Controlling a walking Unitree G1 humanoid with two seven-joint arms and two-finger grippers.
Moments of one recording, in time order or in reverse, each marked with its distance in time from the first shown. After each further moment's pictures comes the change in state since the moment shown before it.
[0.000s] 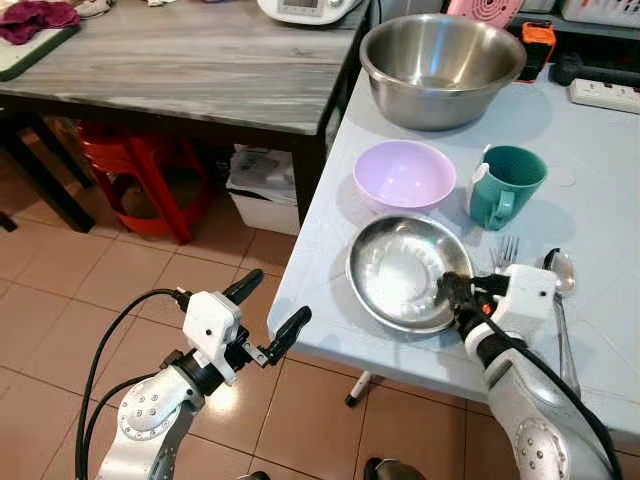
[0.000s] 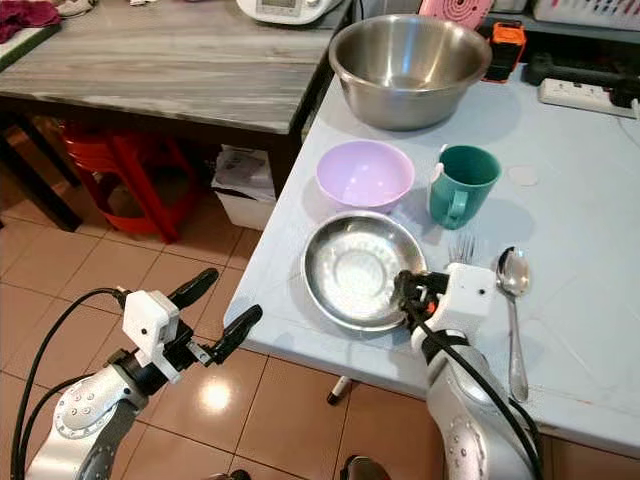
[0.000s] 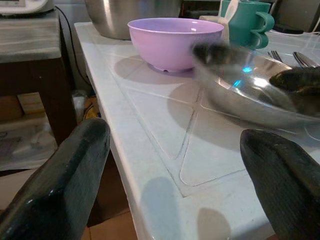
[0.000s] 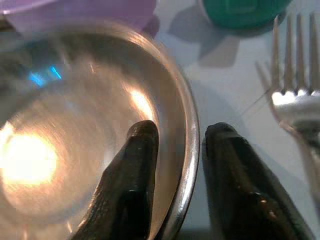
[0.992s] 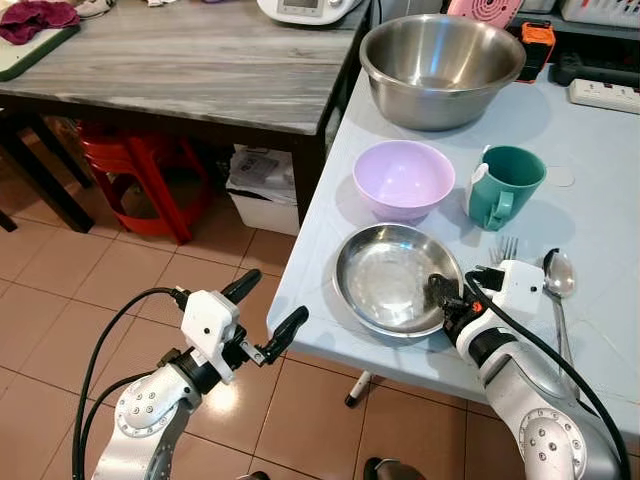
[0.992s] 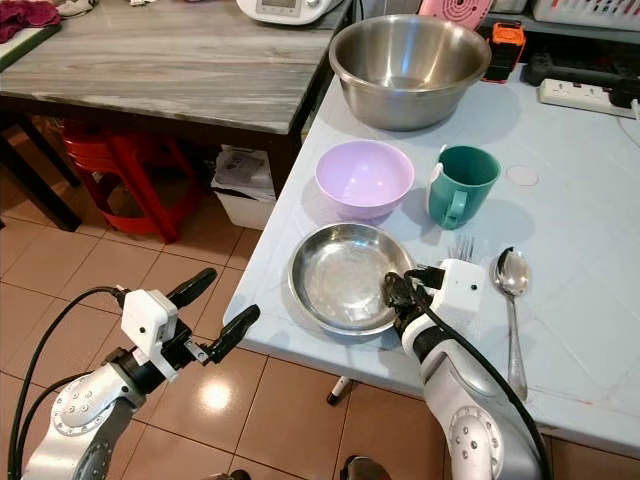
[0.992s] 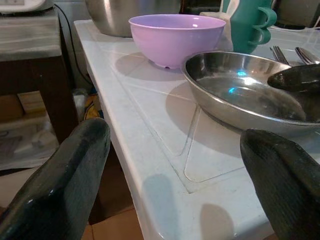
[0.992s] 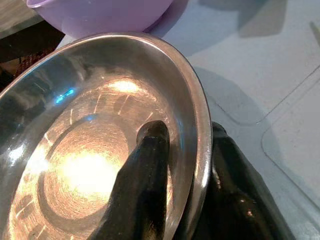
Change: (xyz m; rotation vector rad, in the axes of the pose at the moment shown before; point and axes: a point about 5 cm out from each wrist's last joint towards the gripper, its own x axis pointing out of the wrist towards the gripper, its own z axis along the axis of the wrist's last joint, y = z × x) left arm -0.001 0.004 0.000 0.013 0.007 -0.004; right arm 0.001 0.014 -0.002 0.136 0.123 0.110
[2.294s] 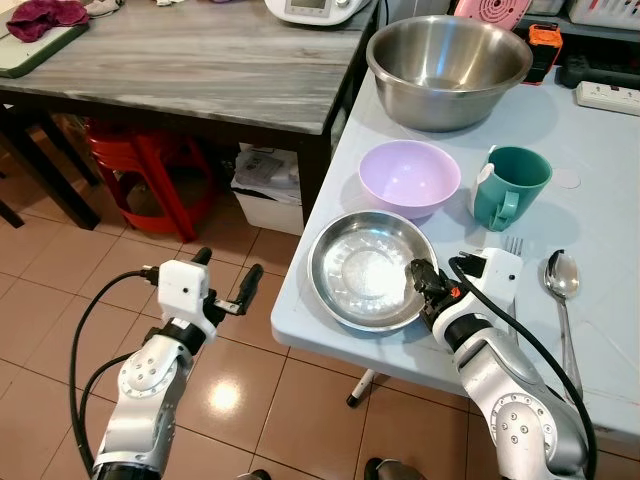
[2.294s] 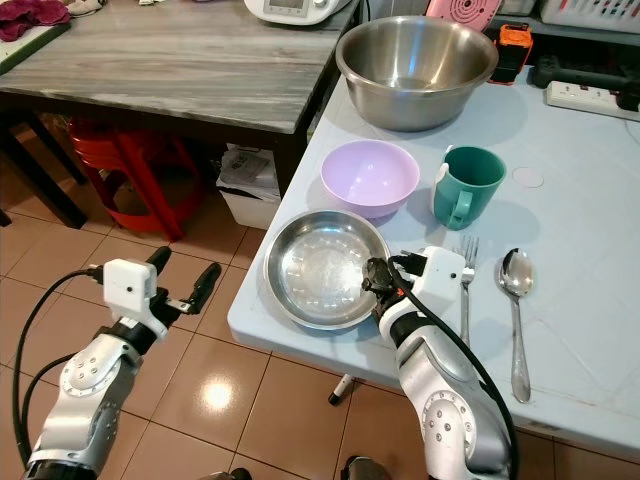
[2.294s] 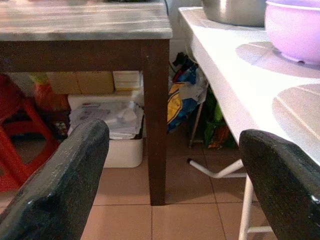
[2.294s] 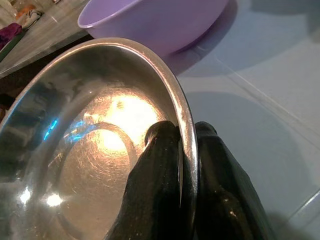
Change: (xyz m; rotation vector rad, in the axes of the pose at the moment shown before) left arm 0.016 0.052 -0.014 -0.012 0.036 0.369; right arm 0.015 0.021 0.001 0.077 -0.061 0.065
